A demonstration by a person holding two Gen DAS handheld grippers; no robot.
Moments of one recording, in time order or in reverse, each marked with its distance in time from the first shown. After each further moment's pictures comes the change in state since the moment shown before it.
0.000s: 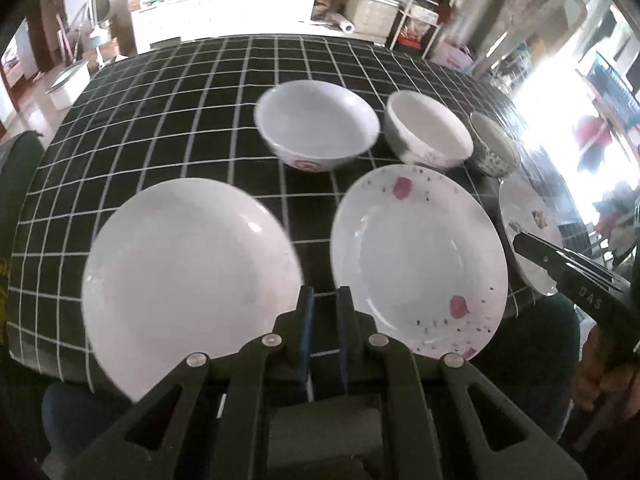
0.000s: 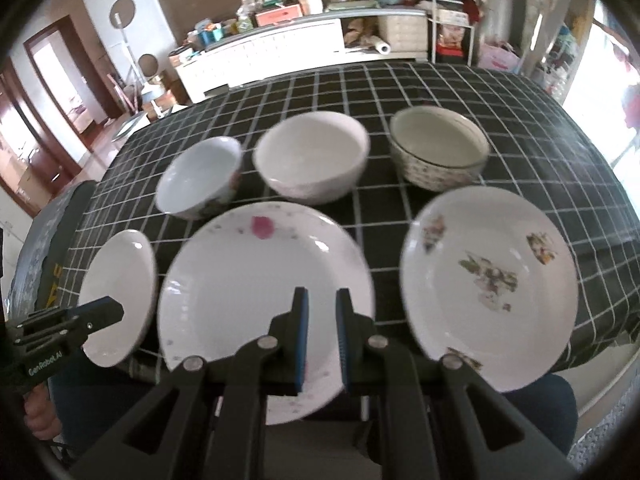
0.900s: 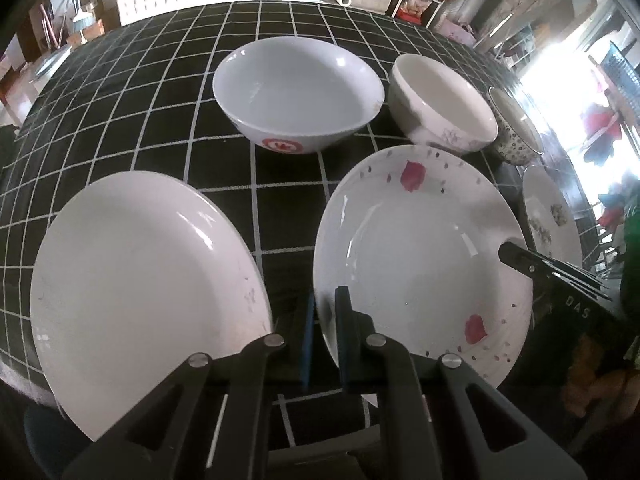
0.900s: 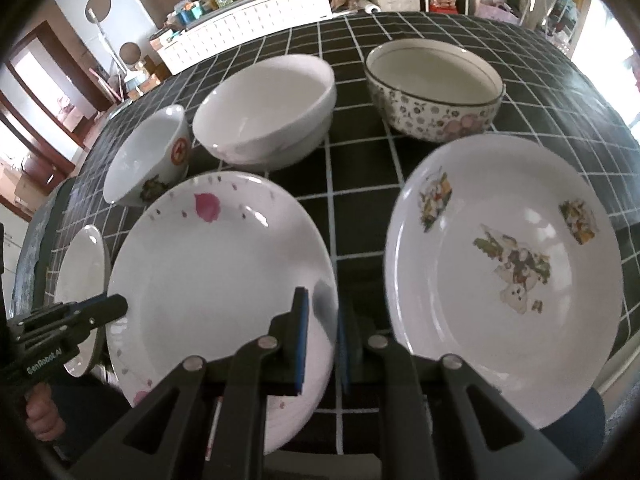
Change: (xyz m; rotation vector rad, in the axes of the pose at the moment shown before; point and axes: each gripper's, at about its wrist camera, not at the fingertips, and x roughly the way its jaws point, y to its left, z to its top) left arm 0.052 -0.007 0.015 0.000 0.089 -0.020; right arm 0.045 -0.028 -0.004 0.057 0.109 0.027
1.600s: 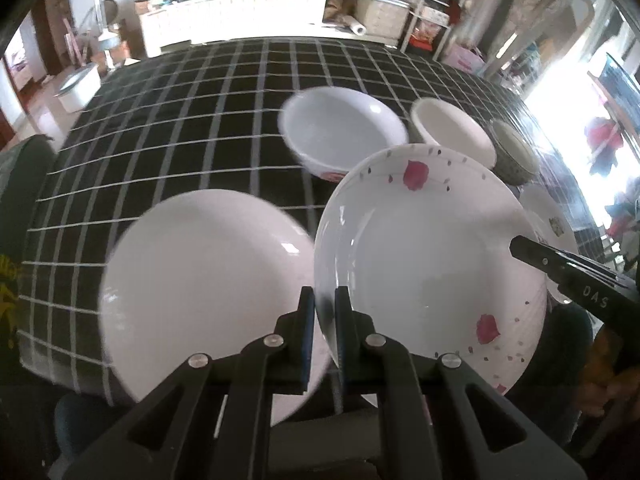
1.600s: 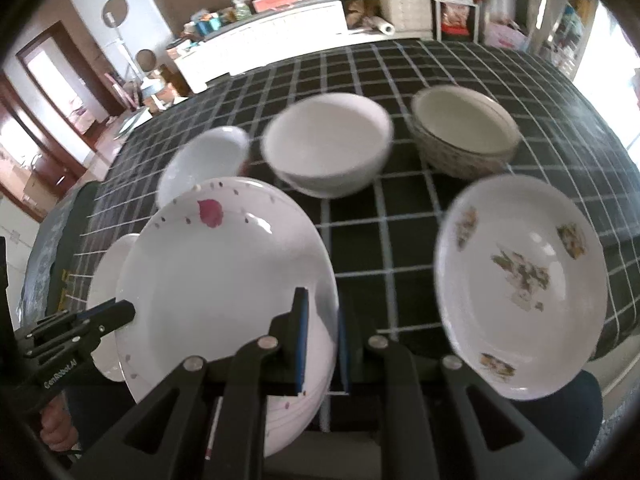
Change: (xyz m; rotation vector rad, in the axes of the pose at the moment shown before) left arm -0.062 0.028 -0.019 -0.020 -0.107 0.071; right arm -0.039 0.049 0.007 -0.066 -0.054 0.040
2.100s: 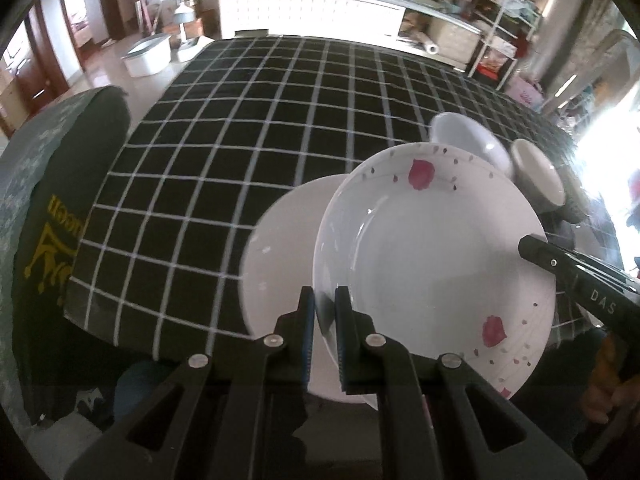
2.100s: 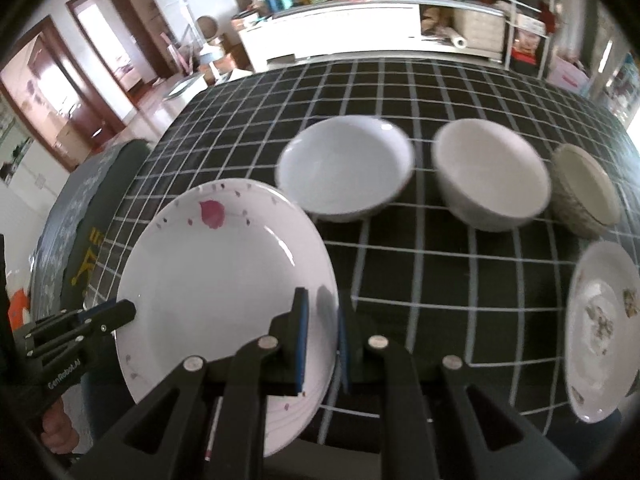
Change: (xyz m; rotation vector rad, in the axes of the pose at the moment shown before) left arm -0.041 0.098 -0.030 -0.179 -0.017 0.137; right arm 0.040 0.106 0.016 -0.180 0.050 0.080
